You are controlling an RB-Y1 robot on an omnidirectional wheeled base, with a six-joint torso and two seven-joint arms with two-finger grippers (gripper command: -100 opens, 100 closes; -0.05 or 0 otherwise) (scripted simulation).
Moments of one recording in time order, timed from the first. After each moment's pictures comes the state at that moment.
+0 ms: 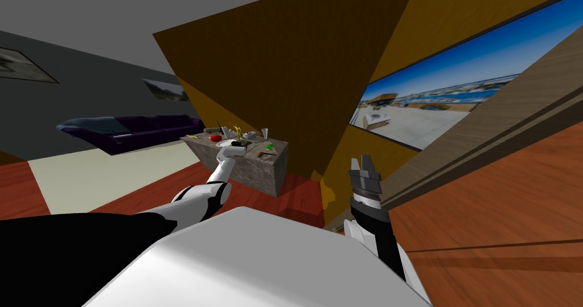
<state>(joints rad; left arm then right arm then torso) -0.47 0.50 0.44 -1.21 0.02 0.87 -0.09 0.51 -0.04 0.00 -2.35 0.10 -0.43 0.02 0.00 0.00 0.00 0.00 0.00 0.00</state>
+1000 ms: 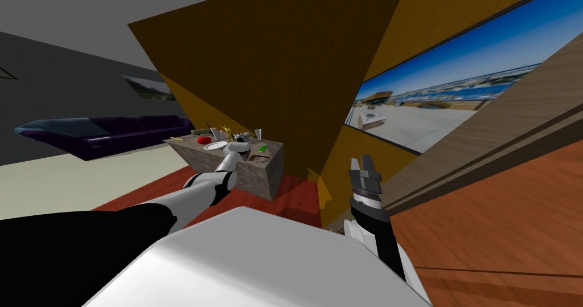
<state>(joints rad) -0.65 0.52 0.43 -0.97 0.05 1.13 -0.16 0.51 -0.04 0.00 -2.35 0.10 -0.43 0.02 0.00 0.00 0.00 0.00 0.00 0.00</state>
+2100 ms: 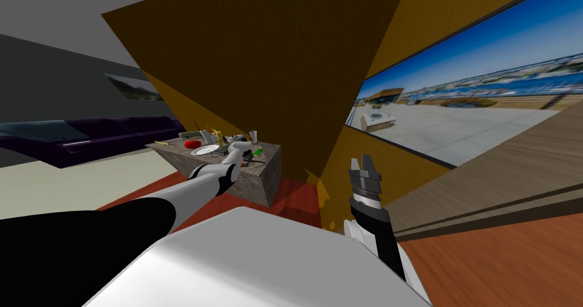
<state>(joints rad) -0.78 0.54 0.40 -0.72 0.07 1.33 -0.25 0.51 -0.04 0.00 -2.35 0.10 -0.43 0.02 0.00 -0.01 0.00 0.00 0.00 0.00</state>
